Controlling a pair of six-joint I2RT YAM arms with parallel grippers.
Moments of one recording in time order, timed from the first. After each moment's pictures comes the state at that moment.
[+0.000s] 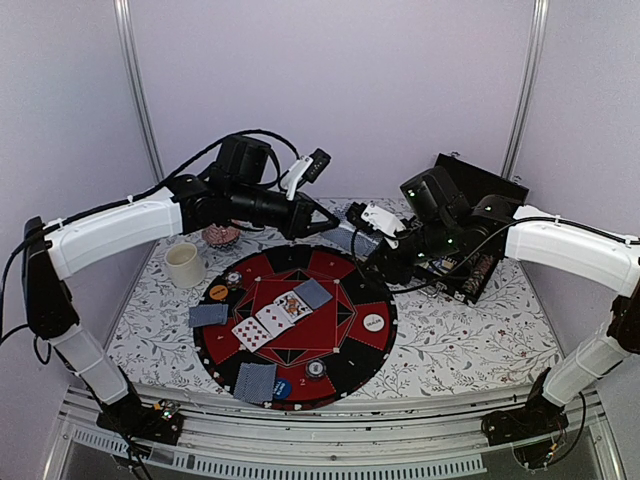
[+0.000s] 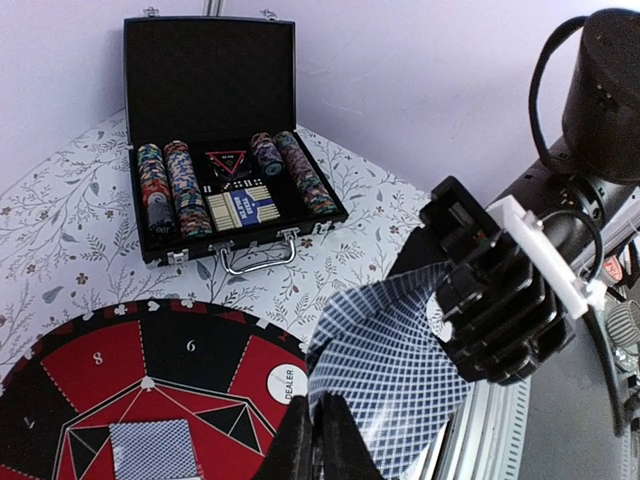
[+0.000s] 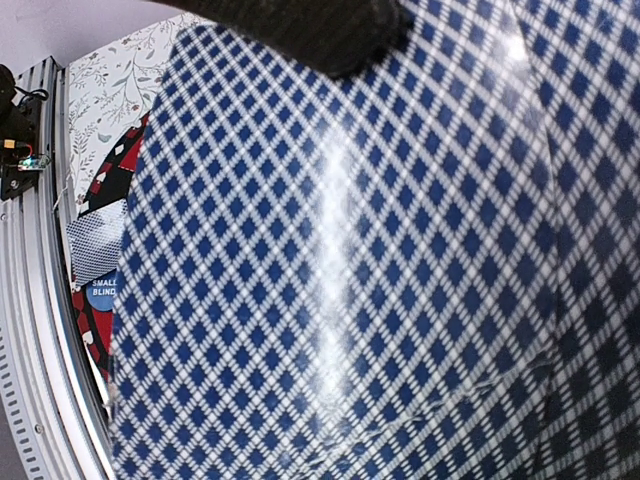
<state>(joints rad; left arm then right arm) -0.78 1.64 1.48 -0.30 0.46 -0.10 0.86 1.50 1.31 -0.56 -0.14 -0.22</state>
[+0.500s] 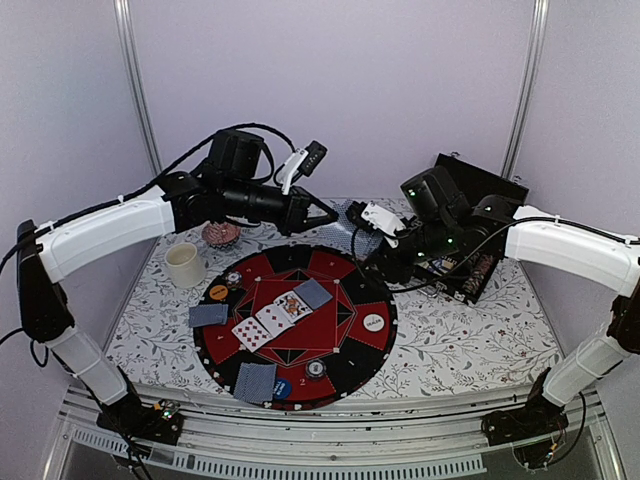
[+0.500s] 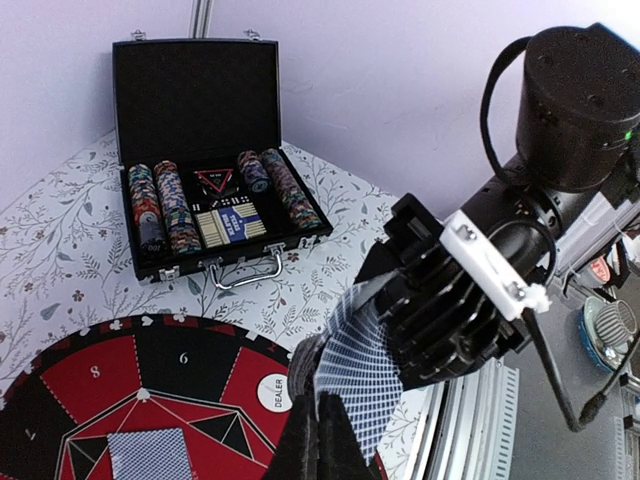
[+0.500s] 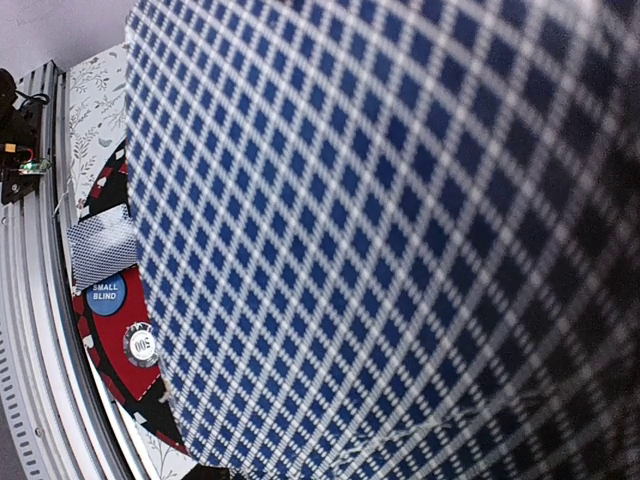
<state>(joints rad) -0.78 1.61 1.48 -0.30 0.48 -0.10 0.85 1.50 1.31 -0.55 -0.15 -0.22</state>
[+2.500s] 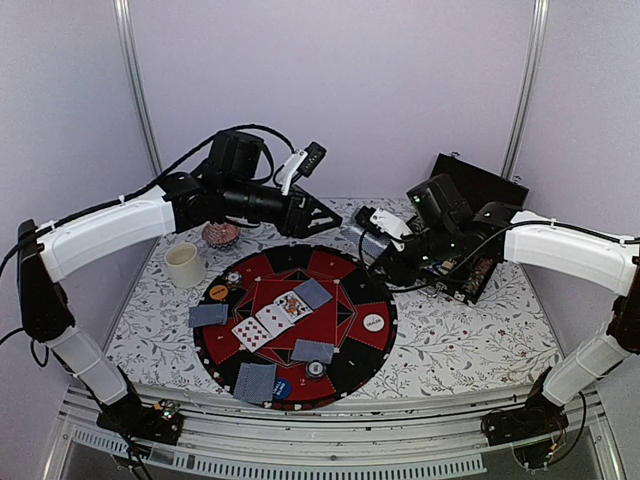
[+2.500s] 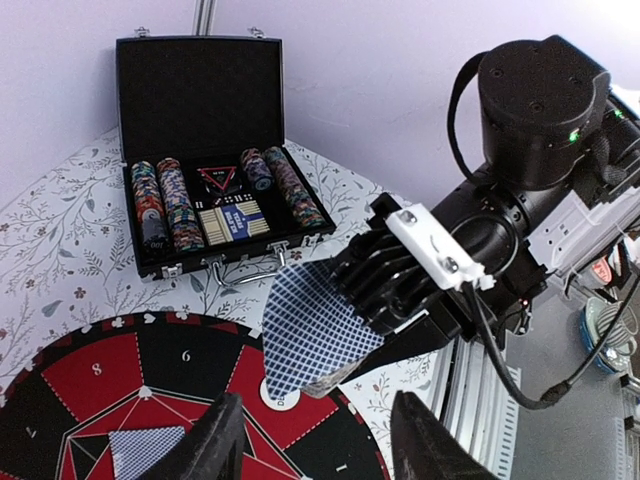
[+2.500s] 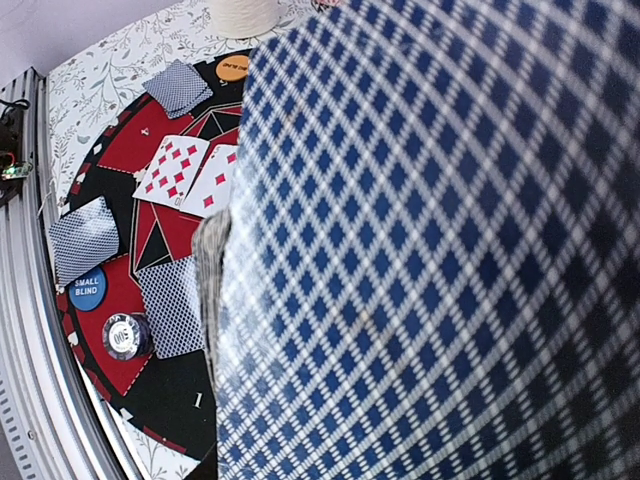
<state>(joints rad) -0.77 1.61 1.47 -0.30 0.49 -0.10 0.79 1.49 1.23 -0.51 -0.17 -0.19</state>
